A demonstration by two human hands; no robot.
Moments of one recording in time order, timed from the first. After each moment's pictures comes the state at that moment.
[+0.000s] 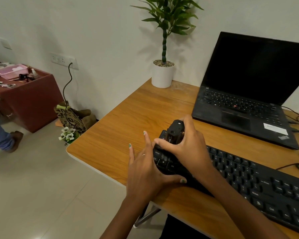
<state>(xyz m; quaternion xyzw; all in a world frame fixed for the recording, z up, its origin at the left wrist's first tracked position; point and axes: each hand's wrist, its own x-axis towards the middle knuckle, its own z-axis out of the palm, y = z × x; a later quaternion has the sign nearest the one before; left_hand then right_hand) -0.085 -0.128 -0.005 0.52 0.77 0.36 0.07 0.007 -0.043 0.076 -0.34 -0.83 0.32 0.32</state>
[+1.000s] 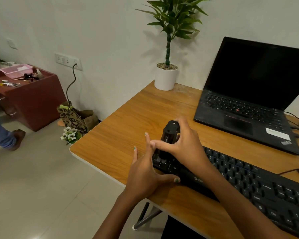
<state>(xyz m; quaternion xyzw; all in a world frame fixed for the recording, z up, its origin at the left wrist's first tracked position) -0.093 -0.136 0.020 0.50 0.74 0.39 0.23 -0.005 -0.036 0.075 -0.32 -0.83 0.35 0.29</state>
